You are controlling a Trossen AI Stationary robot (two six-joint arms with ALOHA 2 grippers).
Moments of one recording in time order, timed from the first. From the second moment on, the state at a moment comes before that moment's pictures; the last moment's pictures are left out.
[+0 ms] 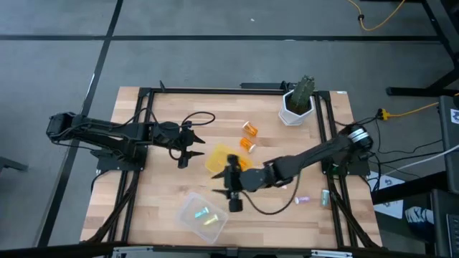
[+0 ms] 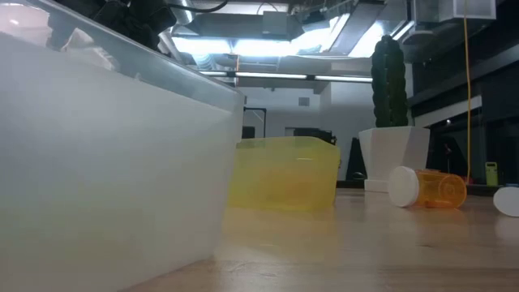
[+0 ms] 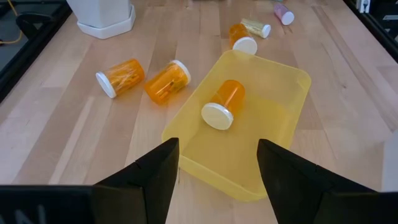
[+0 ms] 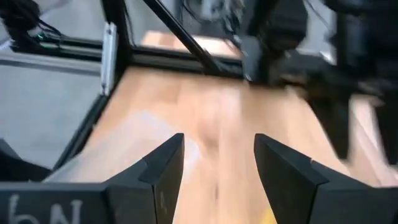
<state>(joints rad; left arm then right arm) 0.03 1.00 0.56 -0.10 -0.01 0.01 0.40 1.79 1.44 -0.13 0.33 0.10</state>
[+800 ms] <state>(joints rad) 0.03 1.00 0.56 -0.10 -0.01 0.01 0.68 1.53 1.43 -1.52 0.26 1.20</state>
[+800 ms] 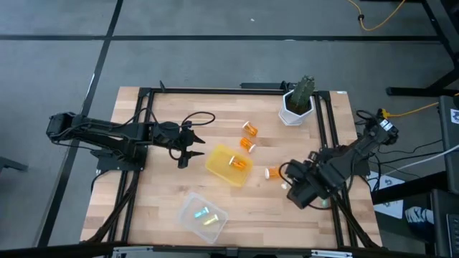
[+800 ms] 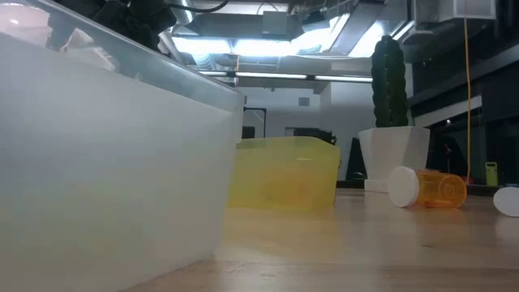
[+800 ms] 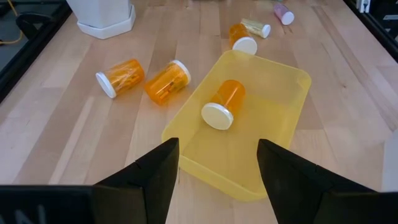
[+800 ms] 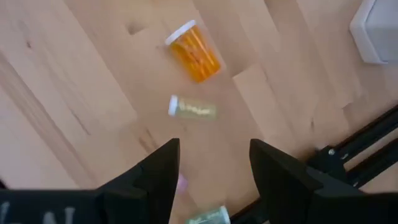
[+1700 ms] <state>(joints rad) 0.03 1.00 0.56 -0.10 -0.01 0.01 0.81 1.53 0.93 -0.94 -0.05 1.41</state>
